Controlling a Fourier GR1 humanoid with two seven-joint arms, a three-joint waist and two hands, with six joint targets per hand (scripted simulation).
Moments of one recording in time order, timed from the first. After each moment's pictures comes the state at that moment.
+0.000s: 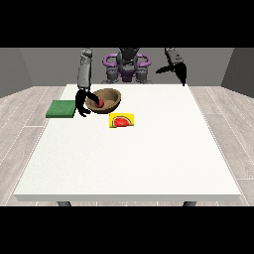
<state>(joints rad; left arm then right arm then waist) -0.42 0.13 -0.01 -1.34 -0.09 0.04 -0.23 -0.45 -0.19 -0.31 -0.62 -0.09 -0.15 -0.52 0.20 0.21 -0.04</state>
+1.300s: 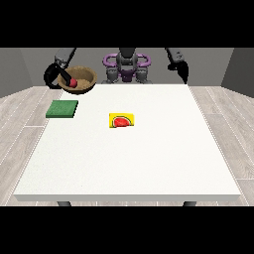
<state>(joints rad) -0.28 0.18 0.12 -1.15 -0.02 0.01 -0.30 -0.55 -0.42 -0.18 -0.73 0.10 -0.19 0.19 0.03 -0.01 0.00</state>
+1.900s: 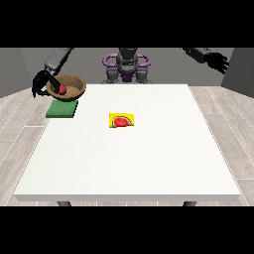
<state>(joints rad) -0.35 0.48 0.38 -1.12 0.20 -0.25 -0.33 -0.50 -0.56 -0.31 -0.70 0.03 -0.12 0.01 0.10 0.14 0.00</state>
